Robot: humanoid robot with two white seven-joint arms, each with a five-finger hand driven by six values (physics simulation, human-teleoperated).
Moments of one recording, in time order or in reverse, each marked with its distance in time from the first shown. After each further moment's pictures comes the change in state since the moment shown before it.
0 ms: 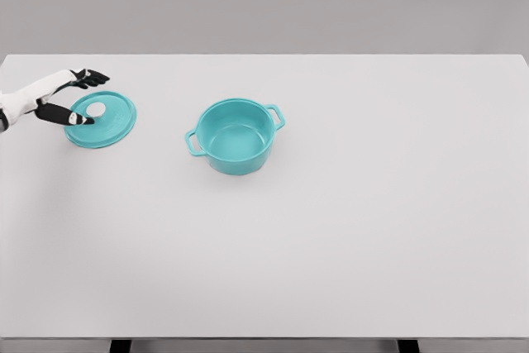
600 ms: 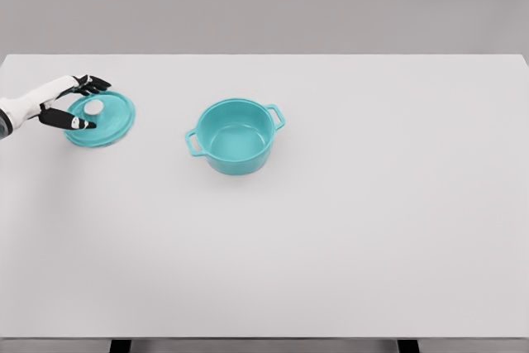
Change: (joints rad) left arm -0.006 -0.024 -0.007 0.054 0.003 0.002 -0.004; right arm 0.000 0.000 0.000 0.000 0.000 0.000 0.000
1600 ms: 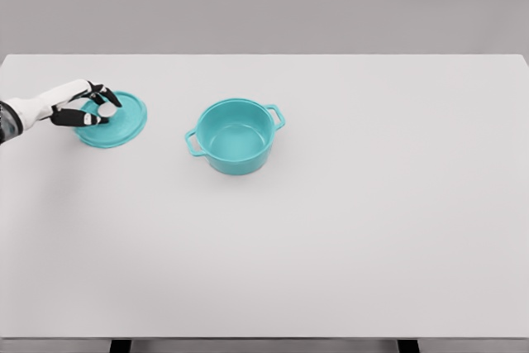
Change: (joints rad) left arm 0.000 -0.007 -0.020 -0.044 0.007 -0.009 -0.055; right arm 0.000 0.000 0.000 0.000 0.000 0.000 0.000
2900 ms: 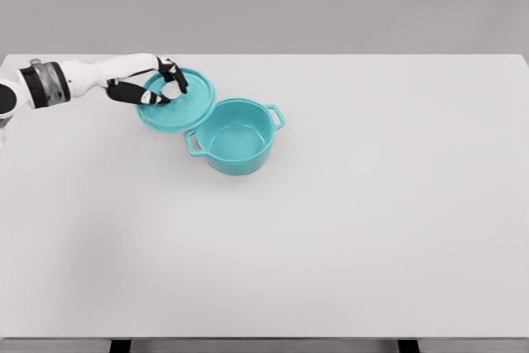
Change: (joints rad) left arm -0.064 0.006 -0.031 -0.376 -0.009 -0.025 -0.102; right arm 0.000 0.000 0.000 0.000 0.000 0.000 0.000
